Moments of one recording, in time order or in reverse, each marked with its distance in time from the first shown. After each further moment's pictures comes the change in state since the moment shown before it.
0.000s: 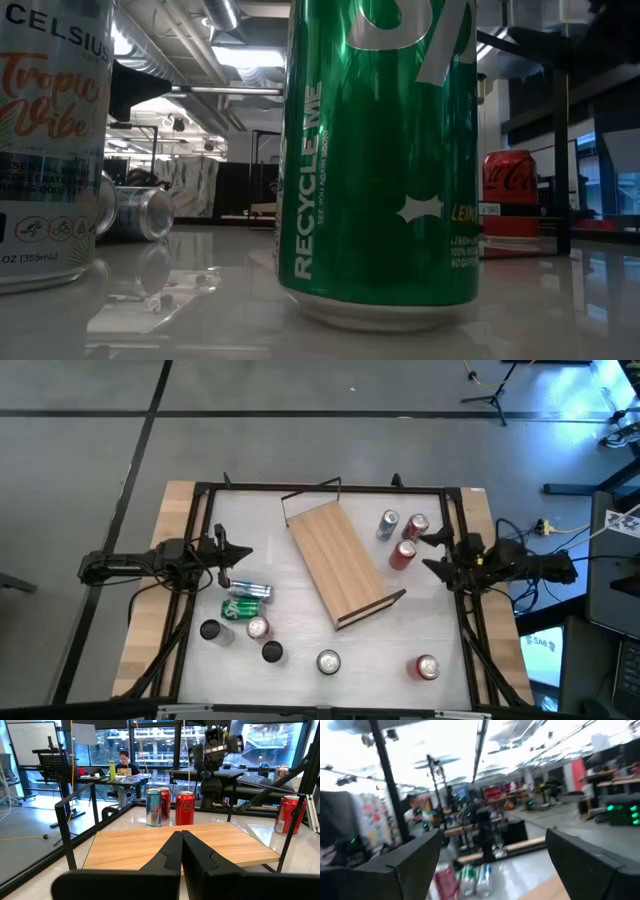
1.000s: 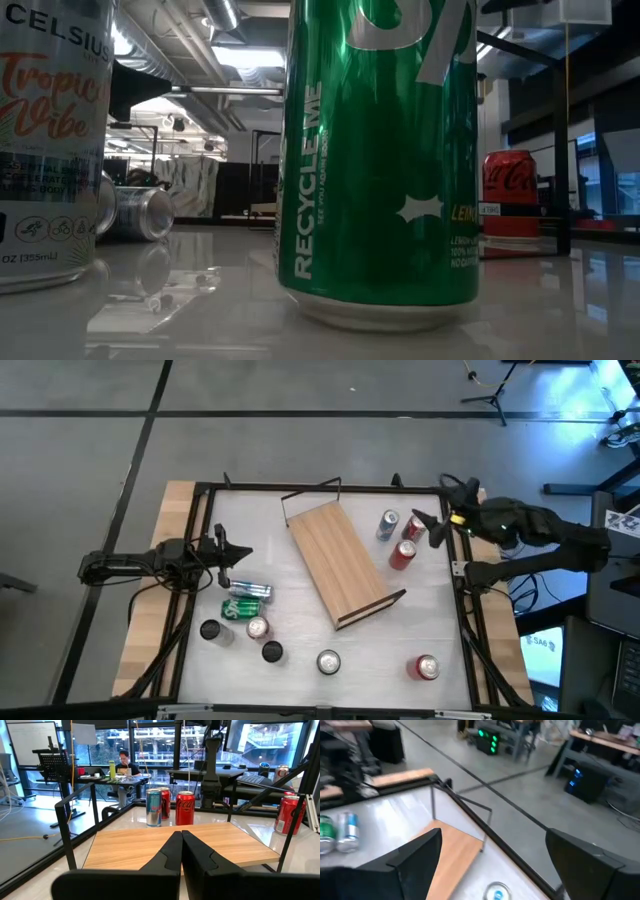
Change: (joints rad) left arm 0.000 0.000 0.000 0.000 0.000 0.000; right arm -0.129 0.770 0.992 -0.946 0.411 -0.047
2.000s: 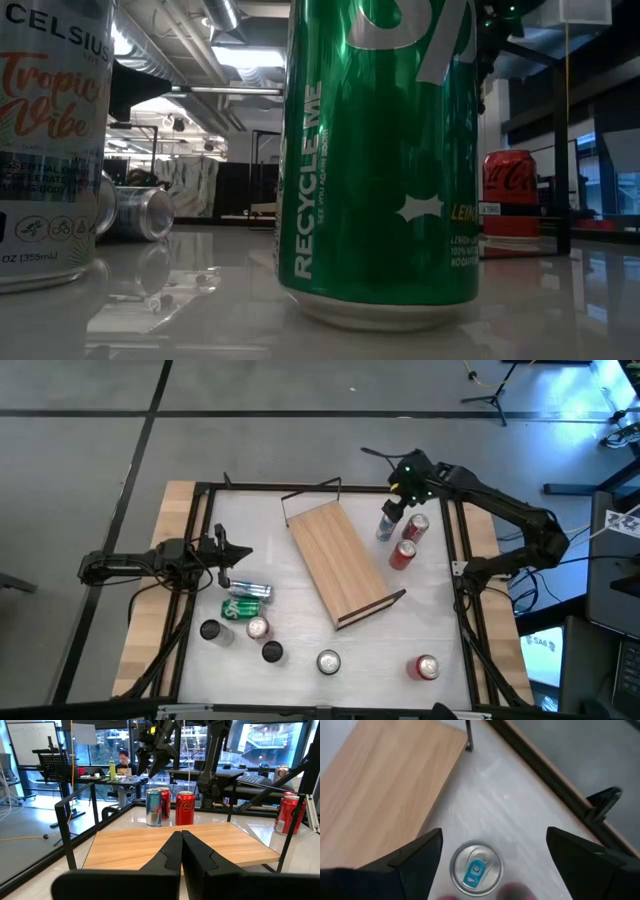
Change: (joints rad) left arm 0.000 0.000 0.000 0.000 0.000 0.000; right arm -0.676 0.547 0.027 -0.077 -0.702 -0.156
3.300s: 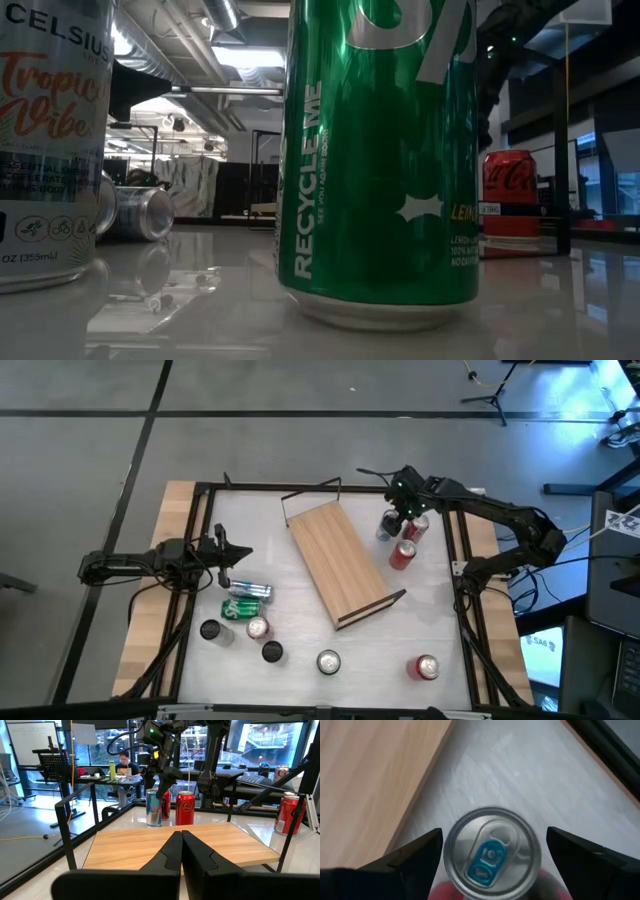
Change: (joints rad) left arm 0.000 0.000 0.000 0.000 0.000 0.000; right arm 0.001 0.027 -0.196 0.113 -0.046 0.000
